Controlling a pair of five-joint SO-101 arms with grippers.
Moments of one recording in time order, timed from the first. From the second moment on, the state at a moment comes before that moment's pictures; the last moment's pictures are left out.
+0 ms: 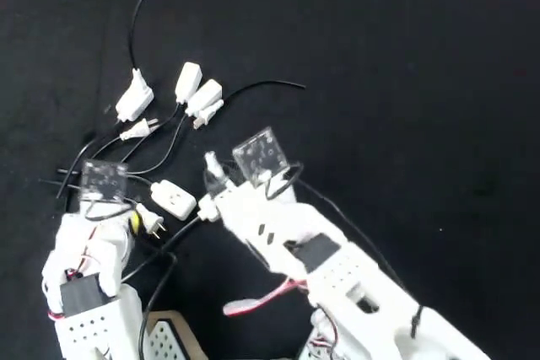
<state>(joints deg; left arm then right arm) -23.6 -104.3 93.5 63.5 -22.4 -39.4 -49.4 81.6 5.1 -5.1</state>
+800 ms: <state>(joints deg) 8.8 -104.3 90.9 43.6 -1.0 -42.9 -65.5 87.9 10.3 -2.1</state>
